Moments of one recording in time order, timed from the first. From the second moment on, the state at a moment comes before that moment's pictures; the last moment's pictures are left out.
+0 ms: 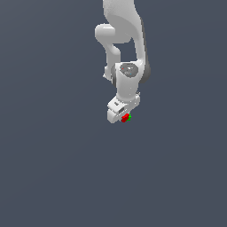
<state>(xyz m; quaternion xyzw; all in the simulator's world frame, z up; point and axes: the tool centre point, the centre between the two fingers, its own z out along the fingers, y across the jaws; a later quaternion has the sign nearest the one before) -0.082 0.057 0.096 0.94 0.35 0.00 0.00</state>
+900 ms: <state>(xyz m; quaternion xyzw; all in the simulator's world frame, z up) -0.139 0.085 0.064 0.94 0.35 0.00 0.00</state>
